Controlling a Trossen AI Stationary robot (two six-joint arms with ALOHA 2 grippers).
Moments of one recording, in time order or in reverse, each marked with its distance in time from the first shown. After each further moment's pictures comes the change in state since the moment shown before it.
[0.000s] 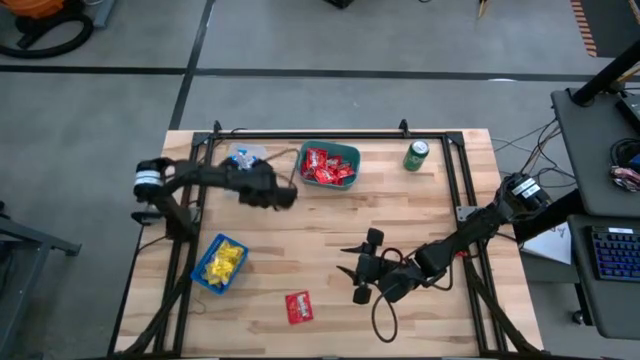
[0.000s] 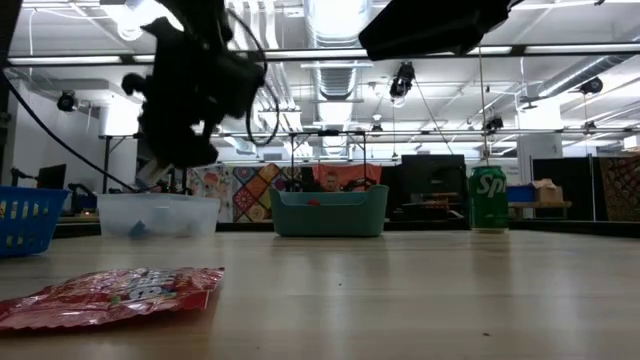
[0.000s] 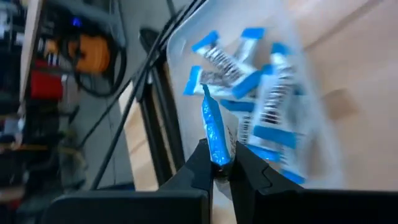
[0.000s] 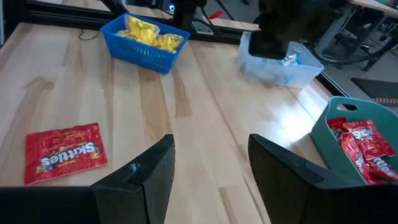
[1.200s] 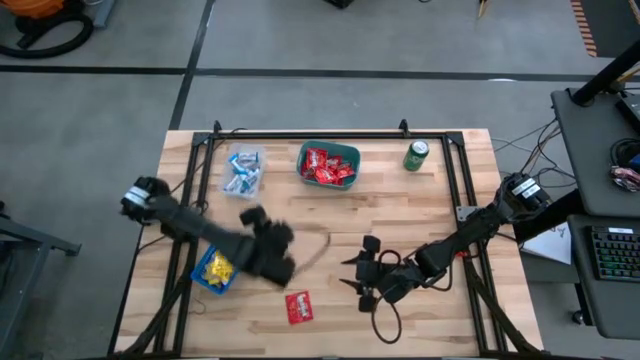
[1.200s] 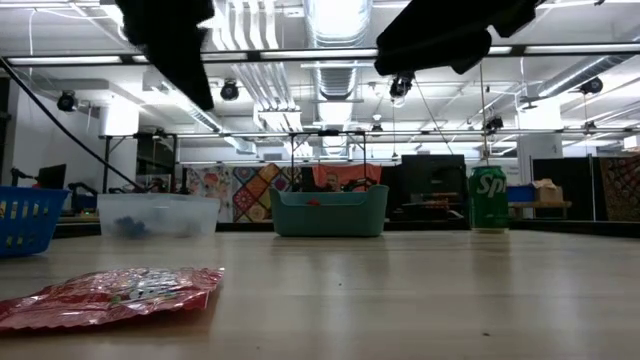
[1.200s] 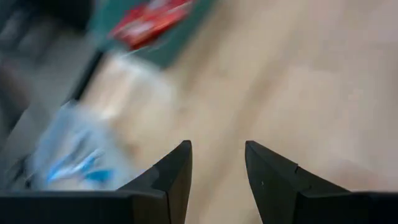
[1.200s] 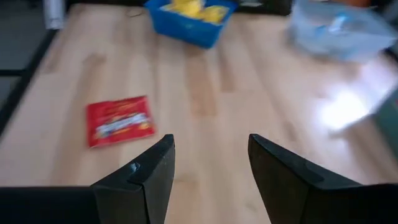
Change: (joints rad) left arm -0.579 -0.002 0.216 0.205 0.017 0.106; right arm 0.001 0.000 0.000 -0.056 -0.195 0.083
